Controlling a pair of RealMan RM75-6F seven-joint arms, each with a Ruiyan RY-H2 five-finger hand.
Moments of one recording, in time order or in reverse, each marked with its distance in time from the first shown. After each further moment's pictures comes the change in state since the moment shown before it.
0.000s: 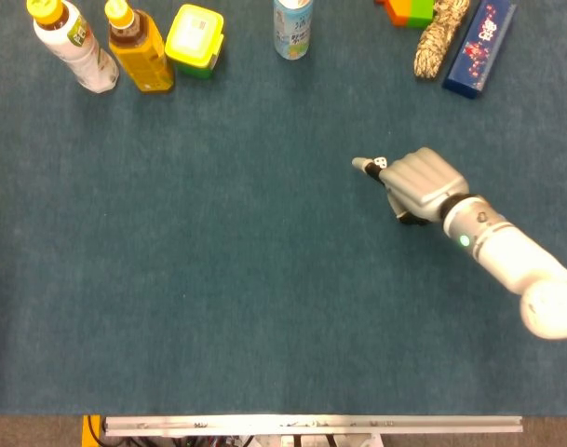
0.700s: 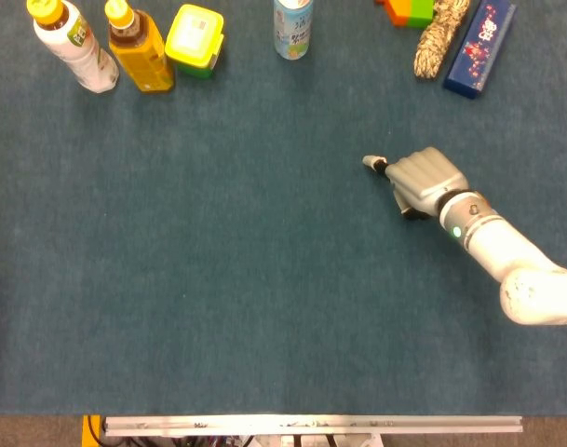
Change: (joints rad) left arm 0.010 0.004 -0.001 0.010 -0.003 0.007 -0.013; right arm 0.090 -0.086 -0.101 0.132 0.113 0.016 0.064
